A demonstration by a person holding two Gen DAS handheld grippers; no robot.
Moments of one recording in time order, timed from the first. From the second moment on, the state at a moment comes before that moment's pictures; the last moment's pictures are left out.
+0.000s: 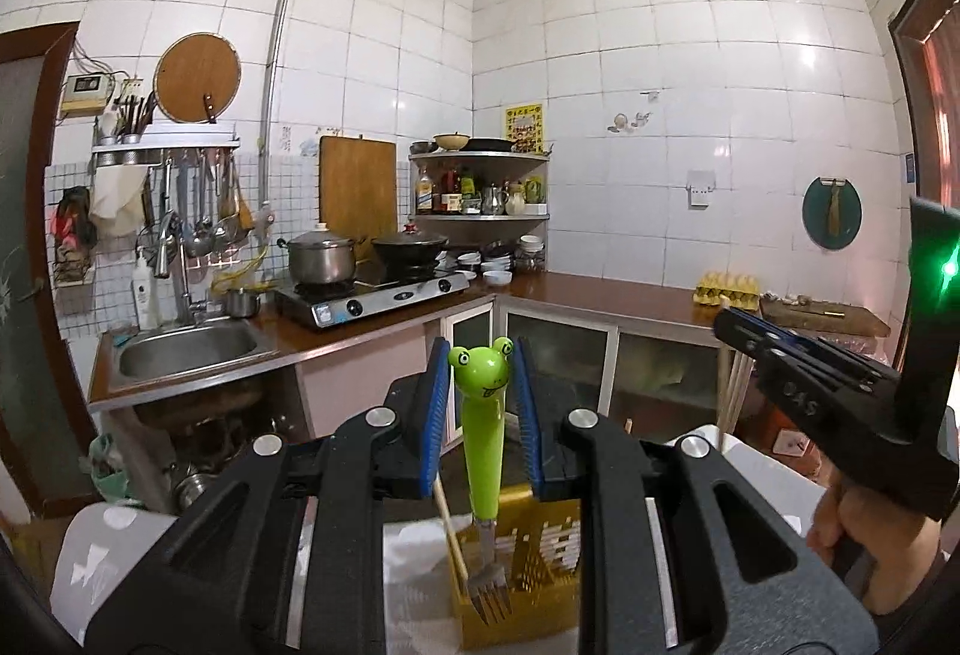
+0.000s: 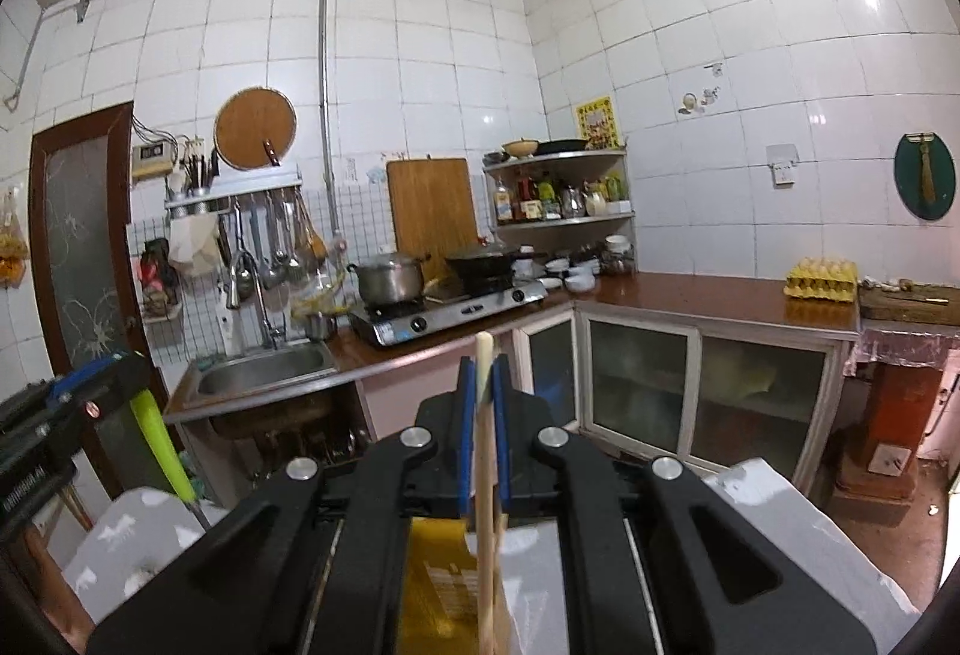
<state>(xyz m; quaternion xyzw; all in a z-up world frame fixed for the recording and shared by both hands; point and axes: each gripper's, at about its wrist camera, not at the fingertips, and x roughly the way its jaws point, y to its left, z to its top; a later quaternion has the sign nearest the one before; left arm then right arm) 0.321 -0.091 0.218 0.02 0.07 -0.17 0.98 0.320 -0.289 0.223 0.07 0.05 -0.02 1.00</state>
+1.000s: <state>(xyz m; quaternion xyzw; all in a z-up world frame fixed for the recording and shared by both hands) 0.413 -0.087 0.085 0.01 0.19 -0.17 0.97 0.406 -0.299 0.091 0.04 0.13 -0.03 0.99</state>
